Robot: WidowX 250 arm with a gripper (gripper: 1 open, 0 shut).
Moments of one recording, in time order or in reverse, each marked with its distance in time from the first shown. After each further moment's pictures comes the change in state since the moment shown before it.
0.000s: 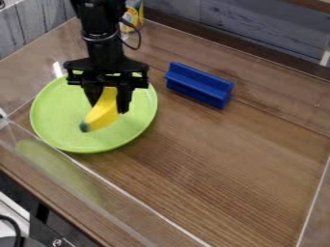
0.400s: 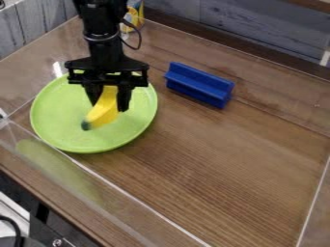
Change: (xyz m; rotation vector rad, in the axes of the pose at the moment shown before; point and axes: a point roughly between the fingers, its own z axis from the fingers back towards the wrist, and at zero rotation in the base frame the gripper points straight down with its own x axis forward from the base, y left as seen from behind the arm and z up) arm 0.007 0.015 -0.006 0.016 0.006 0.047
